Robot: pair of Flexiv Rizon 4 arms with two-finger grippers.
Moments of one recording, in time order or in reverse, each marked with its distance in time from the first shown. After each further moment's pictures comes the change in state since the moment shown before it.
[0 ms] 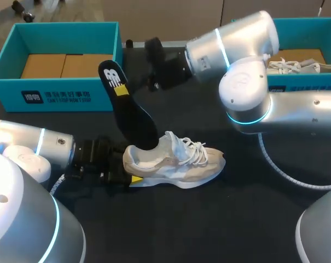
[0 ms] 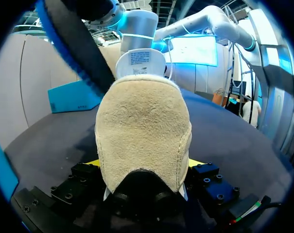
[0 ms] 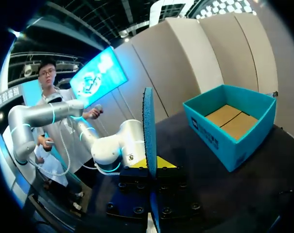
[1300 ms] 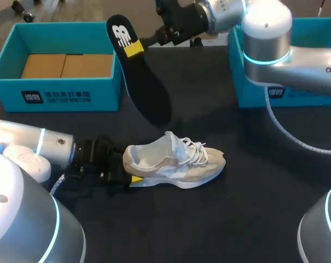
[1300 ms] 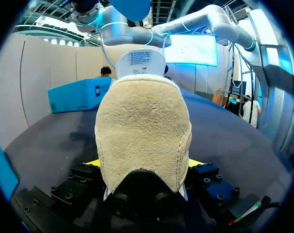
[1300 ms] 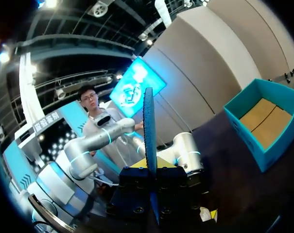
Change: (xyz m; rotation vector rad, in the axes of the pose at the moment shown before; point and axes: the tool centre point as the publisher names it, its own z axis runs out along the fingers) left arm 0.000 0.000 0.000 0.000 0.000 0.000; right arm 0.056 0.080 -0.079 0.040 0.454 0.141
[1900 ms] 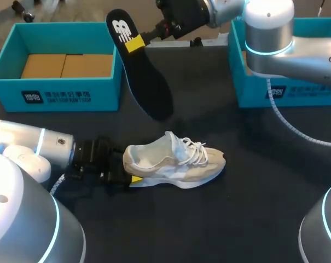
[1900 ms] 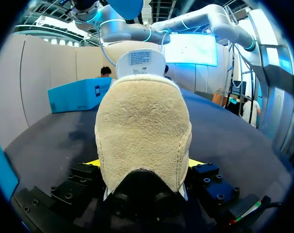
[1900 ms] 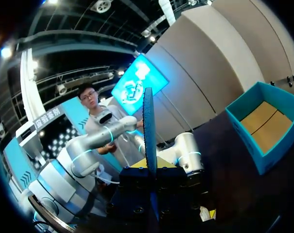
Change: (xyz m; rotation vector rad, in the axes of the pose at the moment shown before) left arm 0.000 0.000 0.000 0.000 0.000 0.000; right arm 0.004 0.010 -0.007 0.008 0.001 0.001
